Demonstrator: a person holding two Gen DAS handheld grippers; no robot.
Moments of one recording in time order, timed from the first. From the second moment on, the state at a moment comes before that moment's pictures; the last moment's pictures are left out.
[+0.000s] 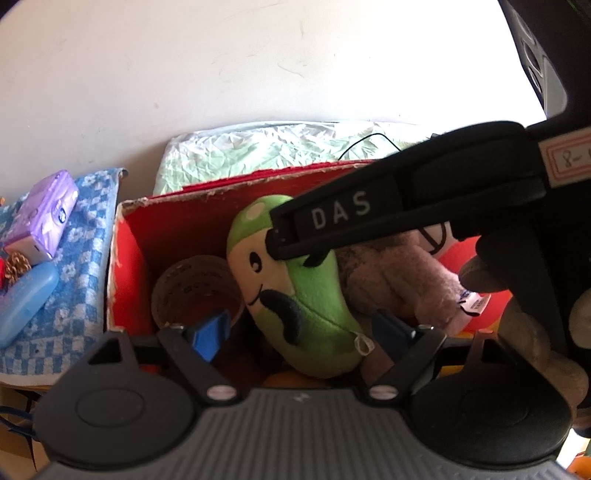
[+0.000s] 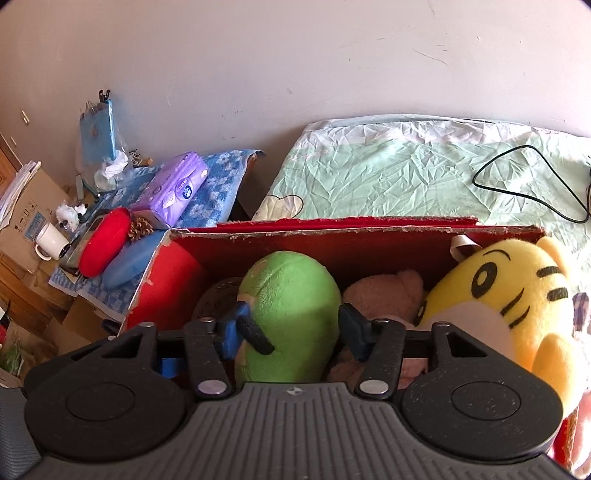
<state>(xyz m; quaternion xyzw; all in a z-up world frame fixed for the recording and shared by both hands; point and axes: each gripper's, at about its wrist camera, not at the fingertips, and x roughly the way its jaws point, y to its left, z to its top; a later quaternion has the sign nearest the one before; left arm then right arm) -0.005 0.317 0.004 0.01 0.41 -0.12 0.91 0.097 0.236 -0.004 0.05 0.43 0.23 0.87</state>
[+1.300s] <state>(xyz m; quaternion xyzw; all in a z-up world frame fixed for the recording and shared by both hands) 0.000 0.304 0.014 0.03 0.41 -0.03 0.91 0.025 0.140 0.031 0.16 0.38 0.21 0.89</state>
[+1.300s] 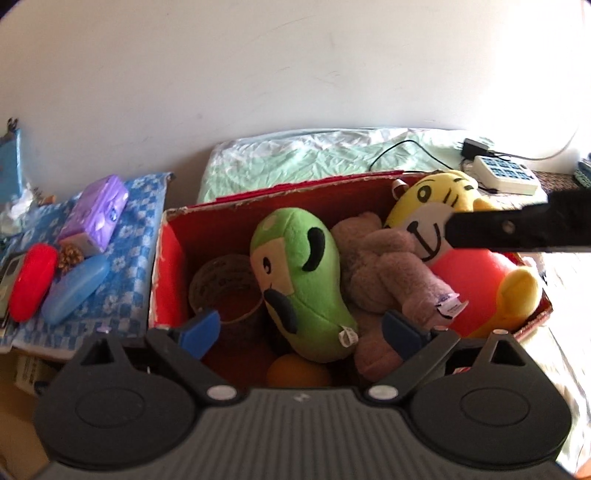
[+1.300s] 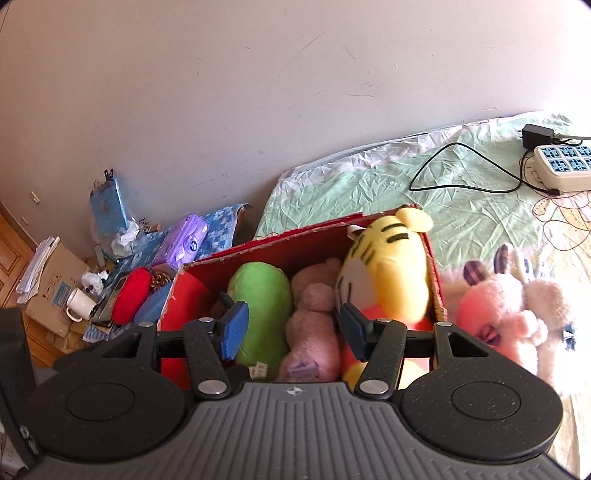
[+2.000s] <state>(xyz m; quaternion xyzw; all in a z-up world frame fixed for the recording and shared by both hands) 0.009 0.270 0.020 0.03 0.44 0.11 0.89 0.029 0.098 0.031 0.14 0.39 0.28 0.87</state>
